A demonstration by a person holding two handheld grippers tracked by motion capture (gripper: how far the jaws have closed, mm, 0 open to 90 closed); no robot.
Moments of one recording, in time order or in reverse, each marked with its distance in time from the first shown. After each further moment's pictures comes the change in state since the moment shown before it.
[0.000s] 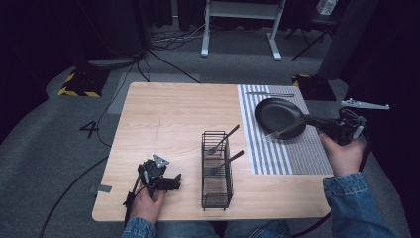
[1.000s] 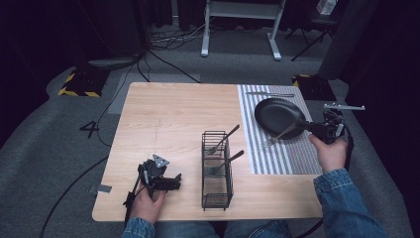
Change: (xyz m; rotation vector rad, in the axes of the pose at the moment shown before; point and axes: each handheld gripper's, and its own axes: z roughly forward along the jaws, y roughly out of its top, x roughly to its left) left arm 0.000 0.000 0.000 0.000 0.000 -0.001; right arm -0.034 -0.022 0.050 0.107 -0.054 0.078
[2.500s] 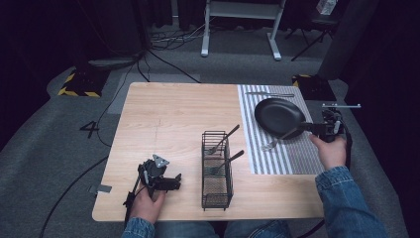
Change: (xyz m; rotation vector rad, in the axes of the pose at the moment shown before) left arm 0.000 0.000 0.000 0.000 0.000 0.001; right arm -0.027 -0.001 0.014 0.096 -0.100 0.065
